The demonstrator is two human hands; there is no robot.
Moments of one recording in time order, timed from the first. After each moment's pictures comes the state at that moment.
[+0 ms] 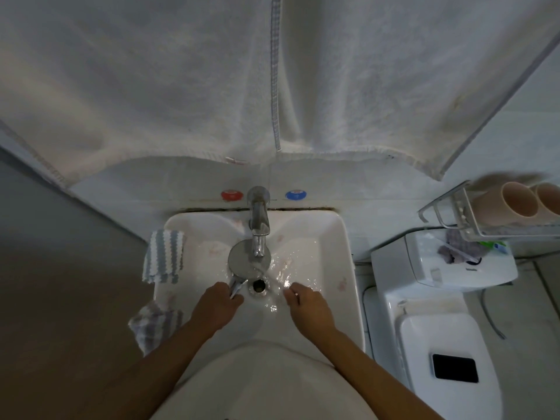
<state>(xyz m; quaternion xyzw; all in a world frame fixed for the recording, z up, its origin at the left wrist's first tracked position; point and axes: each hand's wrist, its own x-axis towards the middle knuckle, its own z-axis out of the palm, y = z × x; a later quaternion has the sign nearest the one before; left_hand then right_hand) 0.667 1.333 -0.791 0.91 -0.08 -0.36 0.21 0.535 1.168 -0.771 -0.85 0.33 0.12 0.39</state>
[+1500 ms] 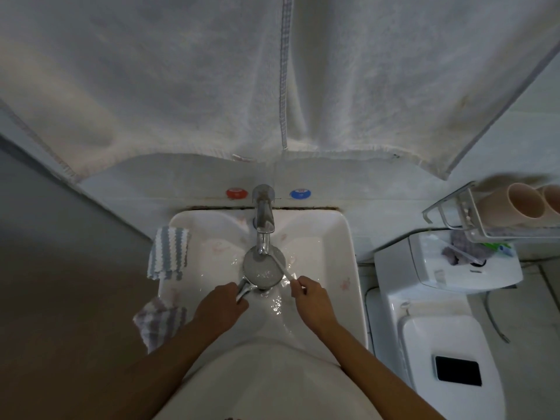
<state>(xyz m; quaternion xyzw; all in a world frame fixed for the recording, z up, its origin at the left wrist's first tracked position) 0.660 1.338 -0.785 0.91 -0.18 -0.34 0.14 0.543 1.163 -0.779 -0.79 0.40 0.08 0.46</state>
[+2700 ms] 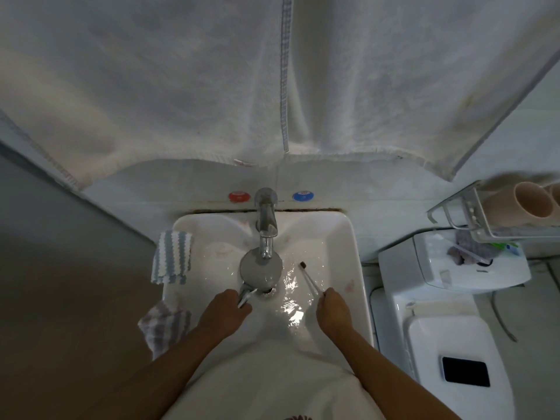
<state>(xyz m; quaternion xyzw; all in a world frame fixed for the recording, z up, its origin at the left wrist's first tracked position) 0.661 1.340 -0.791 0.90 -0.13 -0.37 0.16 0.519 1.135 -0.834 -0.81 0.46 0.18 0.31</state>
